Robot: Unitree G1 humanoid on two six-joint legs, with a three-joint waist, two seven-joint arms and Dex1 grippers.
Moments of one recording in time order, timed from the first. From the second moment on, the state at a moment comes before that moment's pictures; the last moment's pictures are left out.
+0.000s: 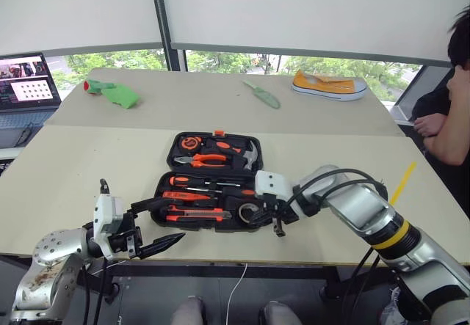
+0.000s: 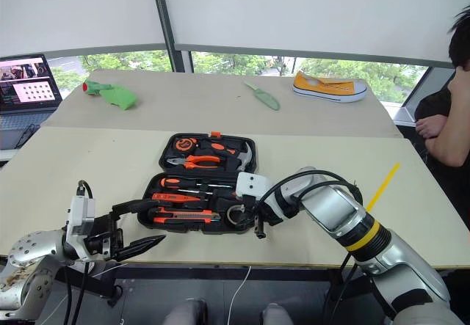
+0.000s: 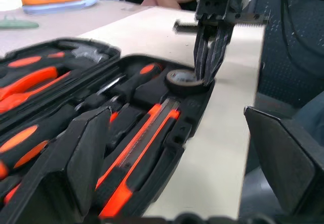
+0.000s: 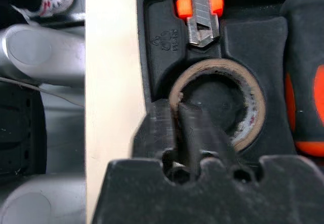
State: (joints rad) left arm 0.07 0.69 0.24 -0.15 -0.59 0.10 -1.24; right arm -0.79 -0.68 0.60 -0.20 0.22 0.87 1.16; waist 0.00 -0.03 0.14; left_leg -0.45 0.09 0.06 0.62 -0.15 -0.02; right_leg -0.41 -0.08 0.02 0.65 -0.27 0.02
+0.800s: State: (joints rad) left arm -0.53 0.66 0.15 0.57 -0.25 0.15 -0.82; right arm -0.78 -0.53 0.30 0.59 0.01 0.12 0.89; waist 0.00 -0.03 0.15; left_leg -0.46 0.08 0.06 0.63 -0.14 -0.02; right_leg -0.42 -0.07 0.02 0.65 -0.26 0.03
